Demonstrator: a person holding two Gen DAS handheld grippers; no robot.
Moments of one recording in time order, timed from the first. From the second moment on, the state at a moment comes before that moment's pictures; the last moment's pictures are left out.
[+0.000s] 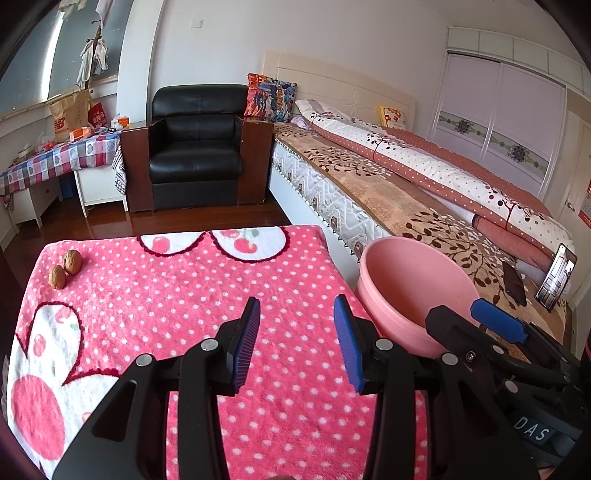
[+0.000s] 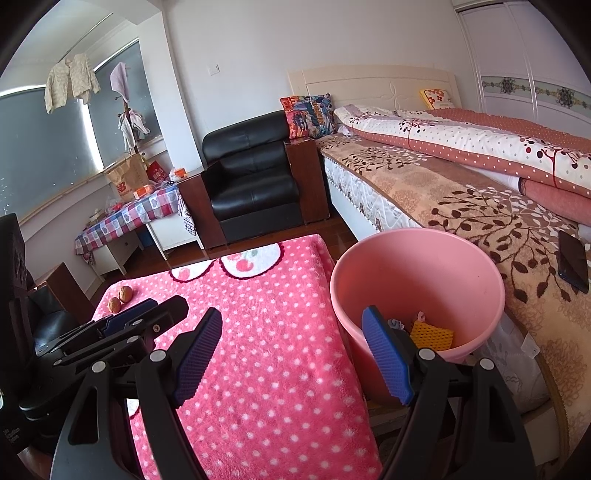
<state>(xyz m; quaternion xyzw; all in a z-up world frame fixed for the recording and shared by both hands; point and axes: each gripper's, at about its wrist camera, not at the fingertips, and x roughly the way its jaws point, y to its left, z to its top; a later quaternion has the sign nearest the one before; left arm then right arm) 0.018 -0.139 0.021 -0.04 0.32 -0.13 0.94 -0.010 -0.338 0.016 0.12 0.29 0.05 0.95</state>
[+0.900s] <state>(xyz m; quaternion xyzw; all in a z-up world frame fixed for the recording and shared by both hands) 0.013 -0.131 0.037 -0.05 0.30 -0.12 0.95 -0.023 -0.336 0.023 0.11 0.27 0.05 0.95</state>
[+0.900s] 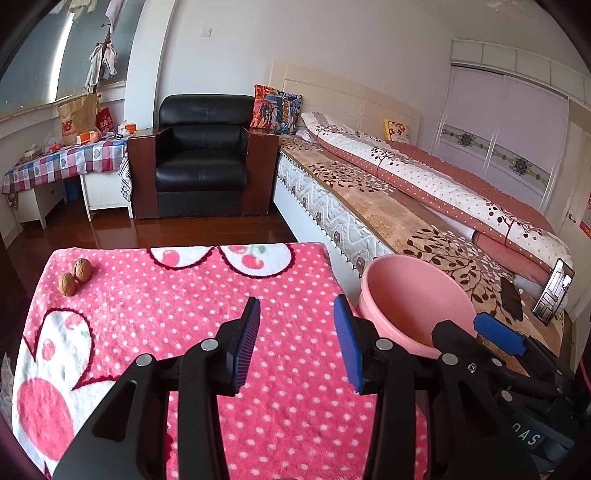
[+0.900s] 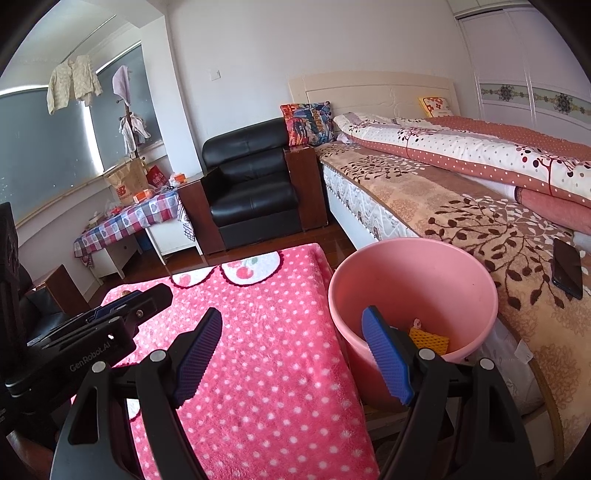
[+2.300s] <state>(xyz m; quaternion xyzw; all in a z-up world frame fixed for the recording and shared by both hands) -0.016 -0.139 0.056 -0.04 0.27 -0.14 0.95 -0.061 -0.338 0.036 0.11 0.25 0.05 0.96</state>
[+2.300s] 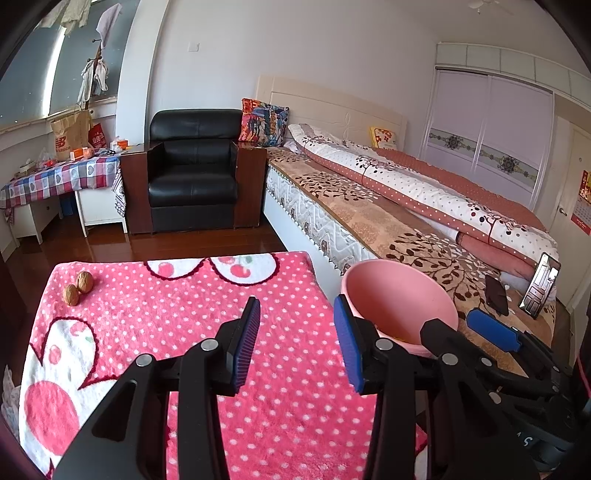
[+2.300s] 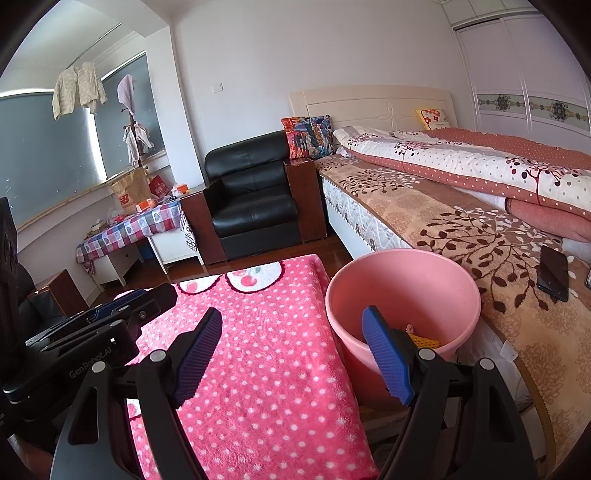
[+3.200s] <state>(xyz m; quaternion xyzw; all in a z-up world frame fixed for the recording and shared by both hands) -0.003 -0.134 0.043 -0.04 0.29 -0.14 0.95 -0.037 -0.335 0.028 0.11 0.27 0.05 0.95</state>
